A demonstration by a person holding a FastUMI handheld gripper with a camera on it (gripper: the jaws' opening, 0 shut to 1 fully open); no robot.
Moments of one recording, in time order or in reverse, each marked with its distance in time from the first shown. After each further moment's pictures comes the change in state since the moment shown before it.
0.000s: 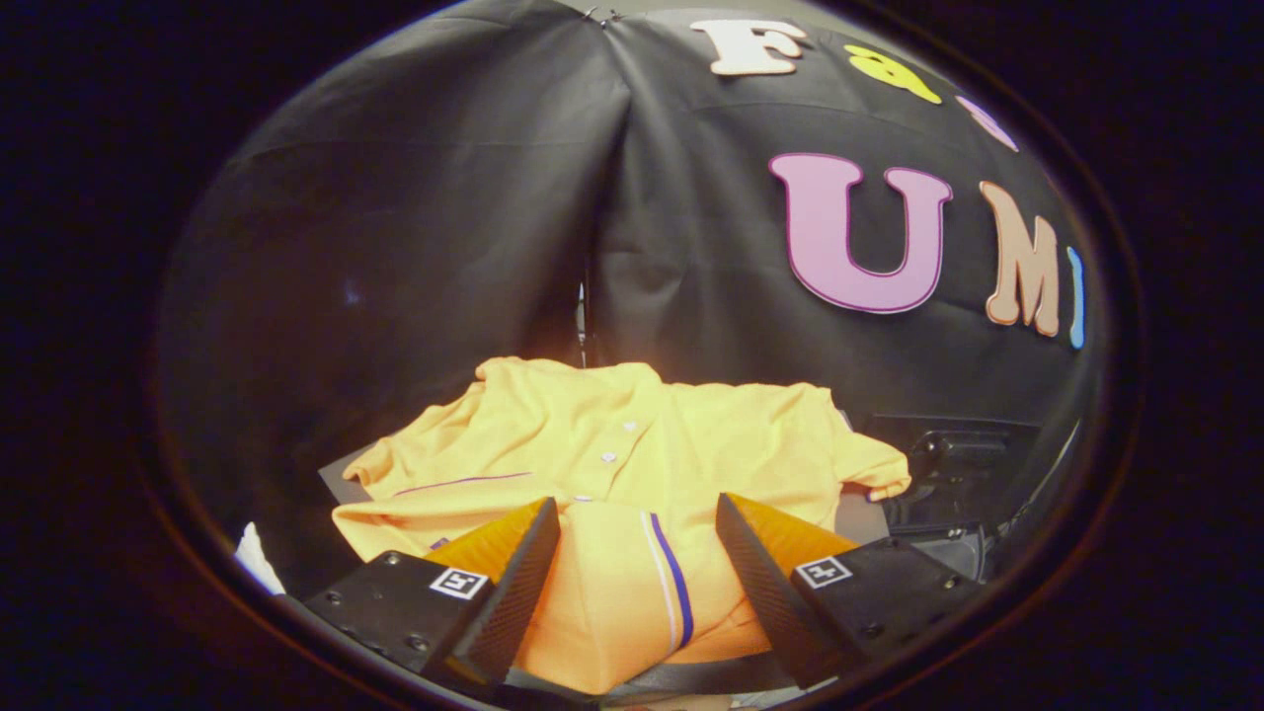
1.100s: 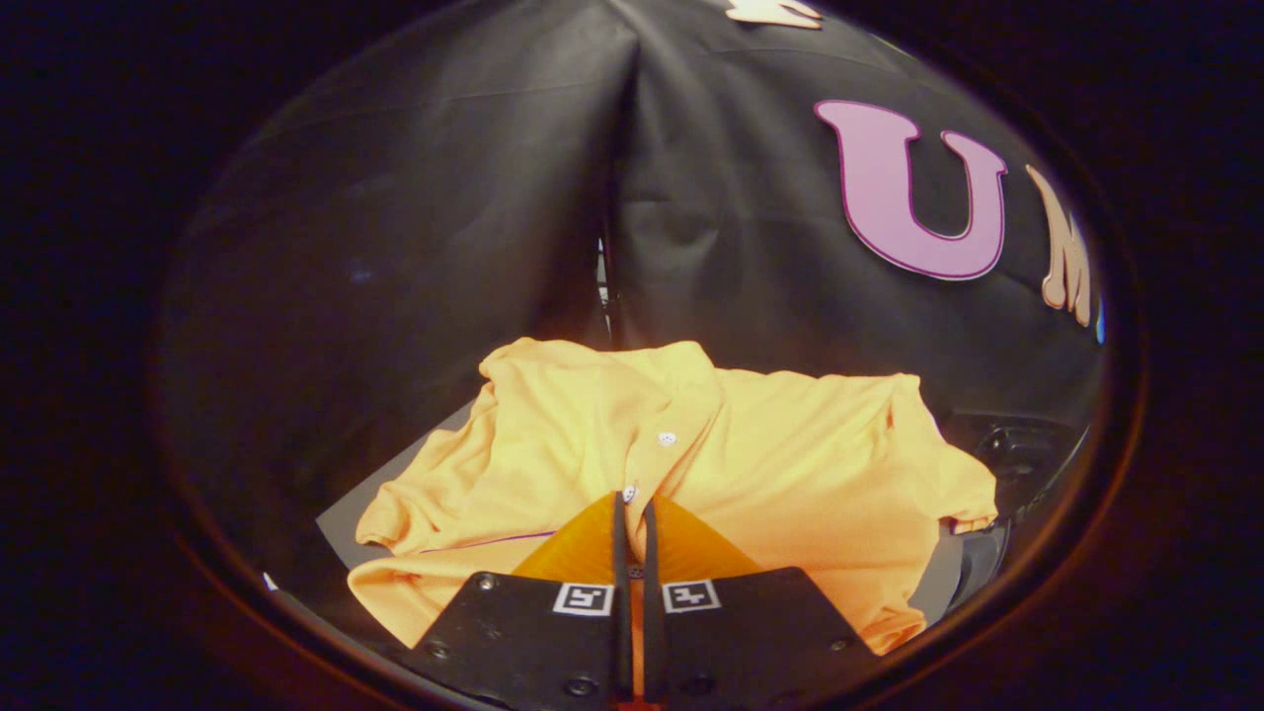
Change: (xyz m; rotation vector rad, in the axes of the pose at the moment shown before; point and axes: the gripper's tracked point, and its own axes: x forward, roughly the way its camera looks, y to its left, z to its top) arm 0.057 0.025 0.010 0.138 0.157 0.066
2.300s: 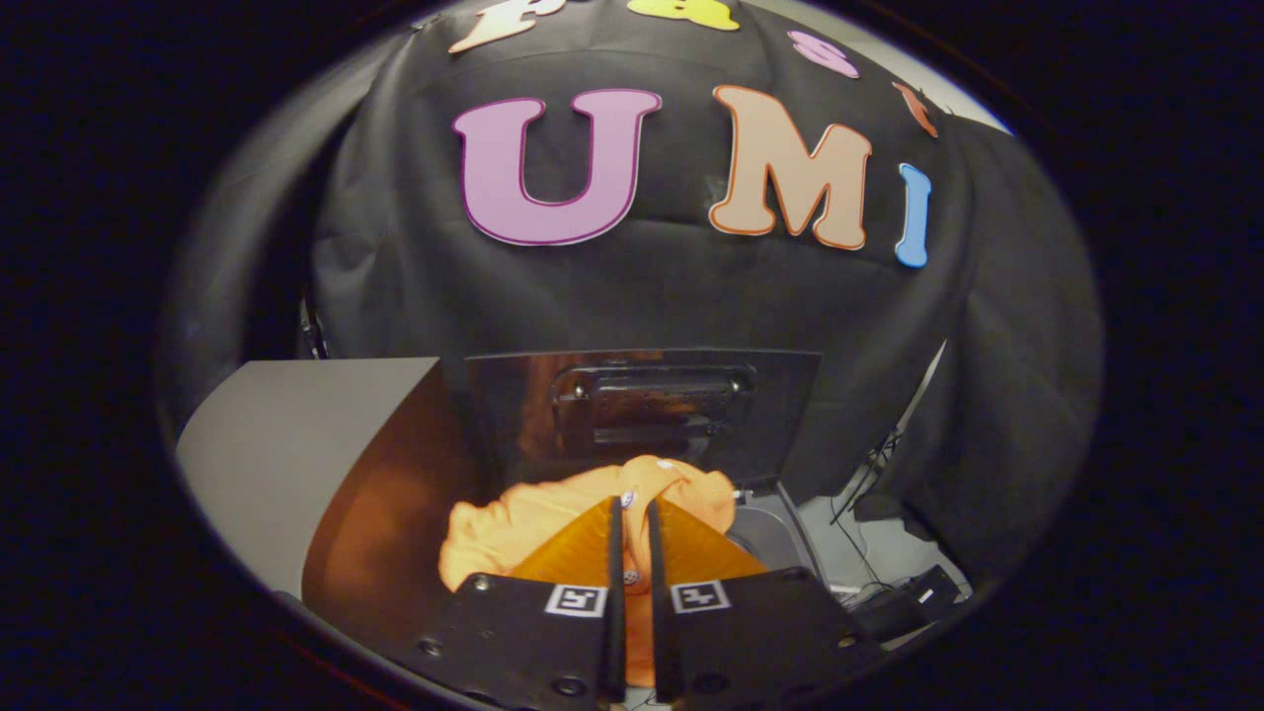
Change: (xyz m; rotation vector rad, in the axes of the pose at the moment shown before) arm -0.129 -0.351 -0.067 0.115 -0.065 -0.581
